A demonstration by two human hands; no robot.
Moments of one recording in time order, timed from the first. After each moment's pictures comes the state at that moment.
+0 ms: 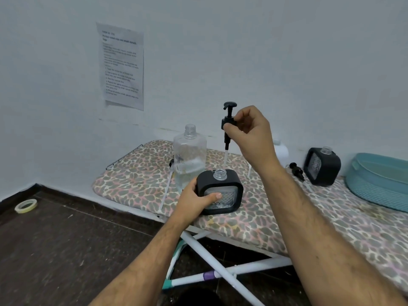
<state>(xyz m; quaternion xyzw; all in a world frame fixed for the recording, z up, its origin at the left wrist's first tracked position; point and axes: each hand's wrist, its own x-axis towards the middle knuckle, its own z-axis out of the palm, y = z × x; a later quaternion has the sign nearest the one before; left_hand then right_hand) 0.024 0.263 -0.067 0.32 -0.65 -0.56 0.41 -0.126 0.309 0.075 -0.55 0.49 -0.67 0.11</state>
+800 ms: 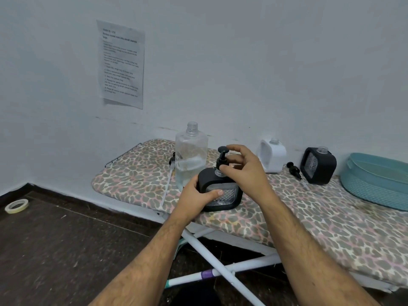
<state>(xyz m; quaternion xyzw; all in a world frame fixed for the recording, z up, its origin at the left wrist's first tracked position) 0.022 0.256 -0.077 0.31 -0.65 -0.56 0.41 -0.120 0.330 0.004 -0.54 0.58 -0.58 0.19</state>
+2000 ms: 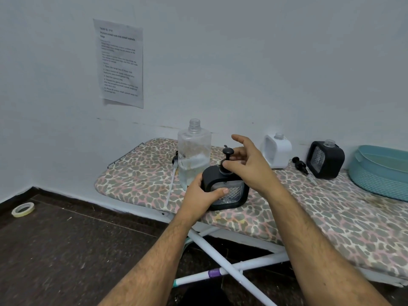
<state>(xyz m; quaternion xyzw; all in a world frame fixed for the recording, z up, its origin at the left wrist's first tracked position) 0.024 0.254 -0.079 0.32 -0.66 -0.55 0.40 -0.117 0.330 0.013 -0.55 0.60 -0.53 0.21</state>
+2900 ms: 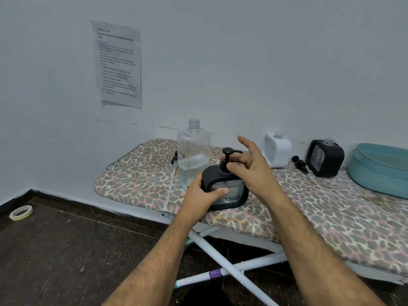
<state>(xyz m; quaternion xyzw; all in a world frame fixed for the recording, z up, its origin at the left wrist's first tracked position) 0.023 0.252 -0.083 0.32 -0.66 -0.55 0.41 -0.125 0.328 -0.011 -0.53 0.57 -0.59 0.23</state>
